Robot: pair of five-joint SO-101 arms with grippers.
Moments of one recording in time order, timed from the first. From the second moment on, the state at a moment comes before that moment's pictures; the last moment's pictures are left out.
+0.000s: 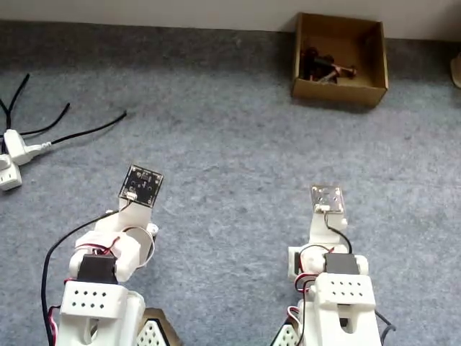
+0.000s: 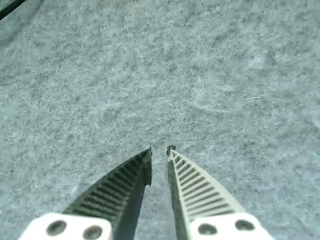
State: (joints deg) left arm -2.9 -77.6 83.5 58.2 -11.0; right arm -2.5 -61.0 85.4 58.6 3.7
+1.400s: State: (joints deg) left arm -3.1 -77.6 90.8 60.7 -11.0; right arm -2.5 -61.0 85.4 58.6 3.7
